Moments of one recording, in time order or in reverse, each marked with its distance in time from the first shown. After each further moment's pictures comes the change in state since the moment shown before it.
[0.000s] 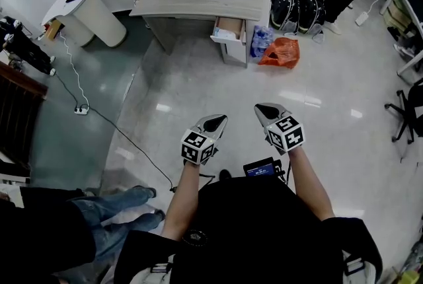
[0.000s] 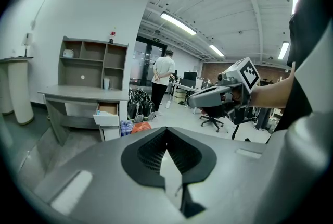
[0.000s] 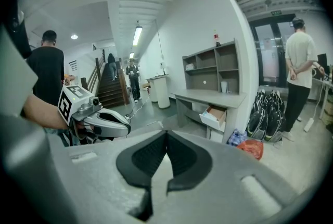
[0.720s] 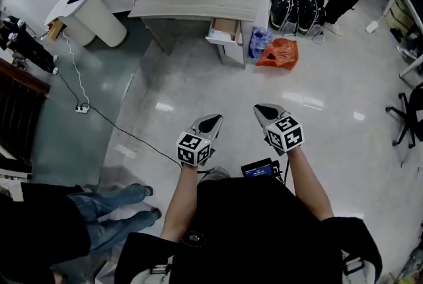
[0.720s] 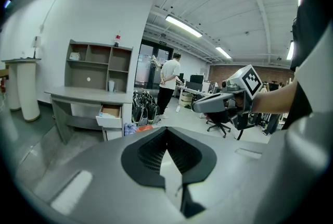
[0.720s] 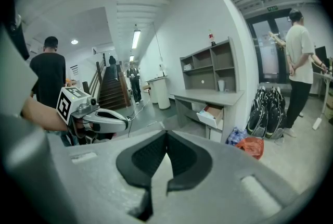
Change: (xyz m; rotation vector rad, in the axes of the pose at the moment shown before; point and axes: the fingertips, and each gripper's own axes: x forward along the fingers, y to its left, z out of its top) left arm 0.026 -0.020 0.014 -0.031 -0.040 0.080; right arm -0.027 -0.041 -0.013 0.034 -0.013 0.028
